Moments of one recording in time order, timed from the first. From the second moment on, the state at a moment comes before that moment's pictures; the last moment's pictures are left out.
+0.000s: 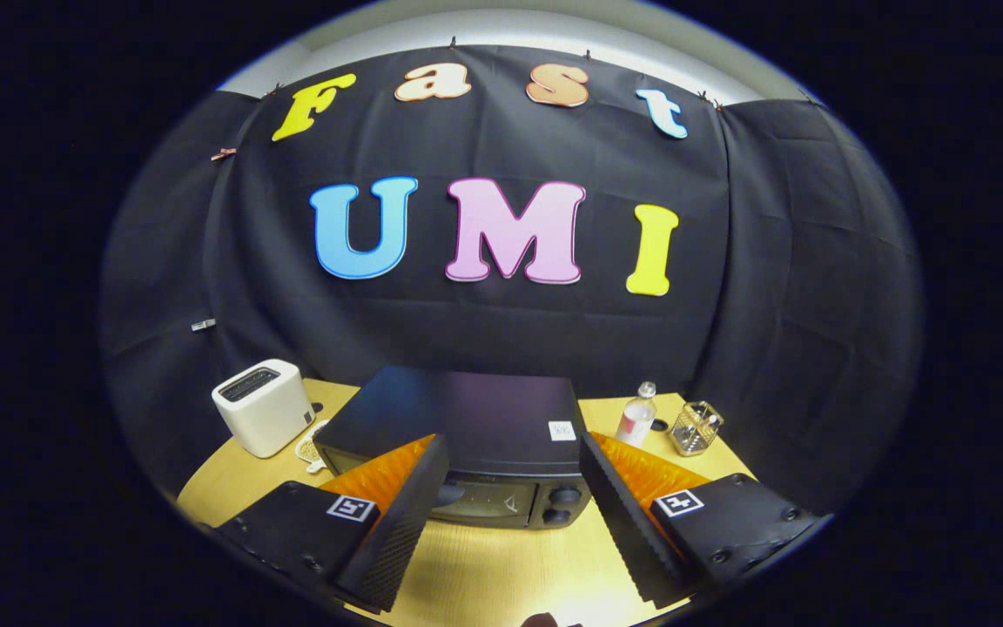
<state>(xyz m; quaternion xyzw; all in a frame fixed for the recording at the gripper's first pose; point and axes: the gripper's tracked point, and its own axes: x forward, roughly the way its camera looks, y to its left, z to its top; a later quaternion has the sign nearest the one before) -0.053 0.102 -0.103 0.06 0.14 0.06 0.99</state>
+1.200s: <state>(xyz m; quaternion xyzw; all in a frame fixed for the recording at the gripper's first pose) -0.078 0.036 -0.018 0.08 0.08 0.02 0.99</state>
